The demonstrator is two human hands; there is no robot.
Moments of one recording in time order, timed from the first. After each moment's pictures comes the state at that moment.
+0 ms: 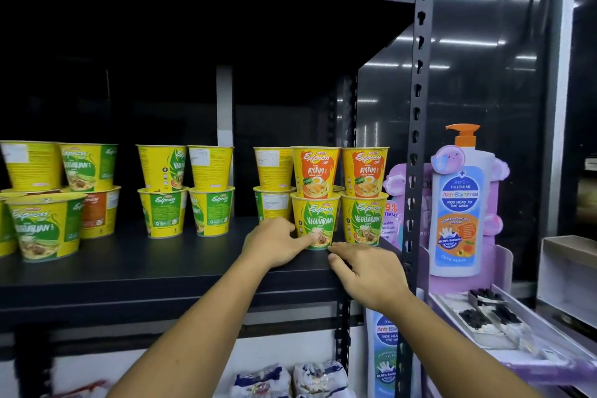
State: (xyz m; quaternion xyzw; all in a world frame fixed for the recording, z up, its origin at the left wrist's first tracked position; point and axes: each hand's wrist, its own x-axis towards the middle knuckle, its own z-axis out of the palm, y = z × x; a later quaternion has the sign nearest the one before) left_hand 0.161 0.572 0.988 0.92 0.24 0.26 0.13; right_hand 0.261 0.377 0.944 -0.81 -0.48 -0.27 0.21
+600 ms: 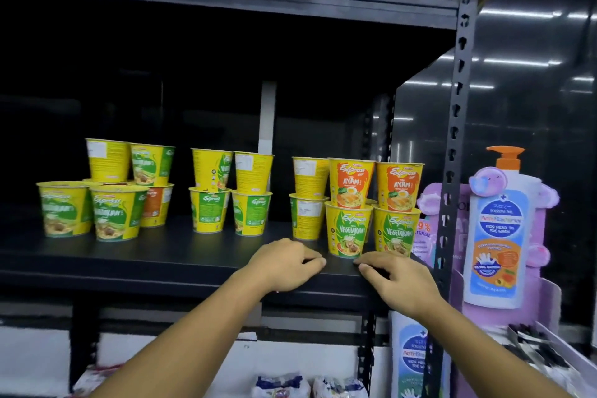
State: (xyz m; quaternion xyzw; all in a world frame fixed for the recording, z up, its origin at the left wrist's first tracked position) left_hand 0.091 0.561 0.981 0.96 0.20 0.19 0.03; right_hand 0.262 0.368 0.956 -0.79 -0.51 -0.21 0.25
